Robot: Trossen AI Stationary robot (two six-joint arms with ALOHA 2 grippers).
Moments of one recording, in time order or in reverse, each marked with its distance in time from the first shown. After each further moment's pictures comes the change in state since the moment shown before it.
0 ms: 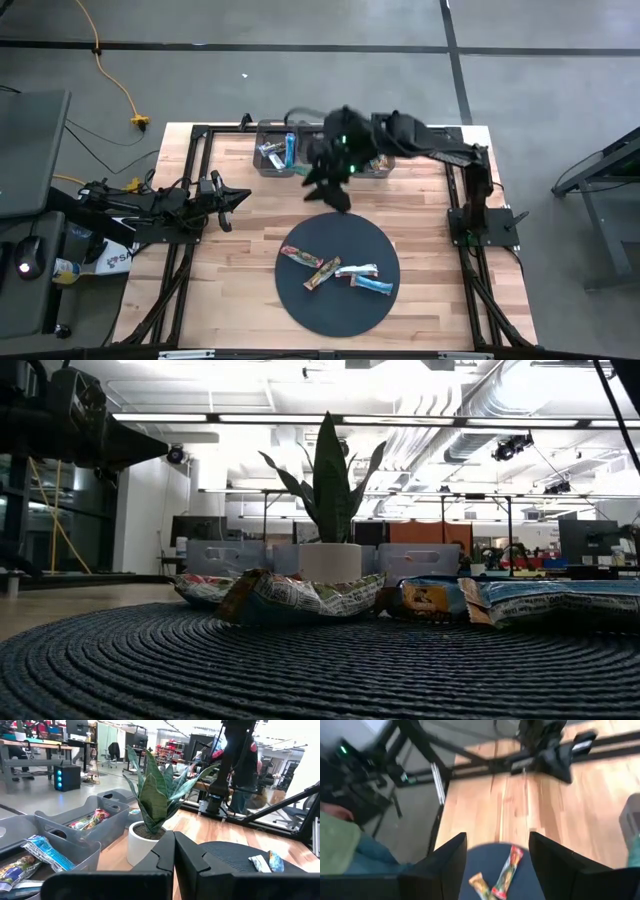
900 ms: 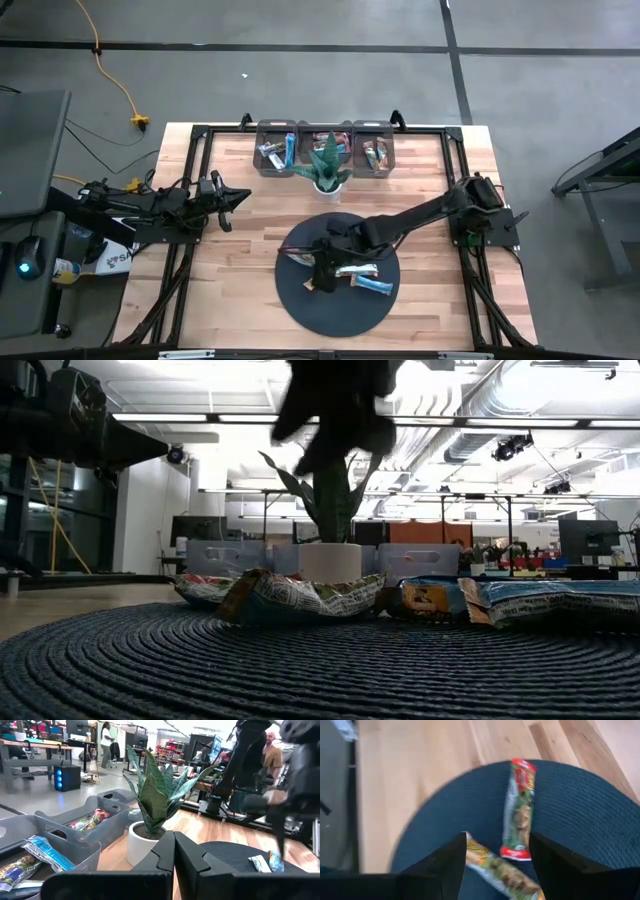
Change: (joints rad) left arm 0.000 0.000 0.000 0.000 0.000 0.000; right arm 0.358 0.001 -0.809 0.540 0.498 0.421
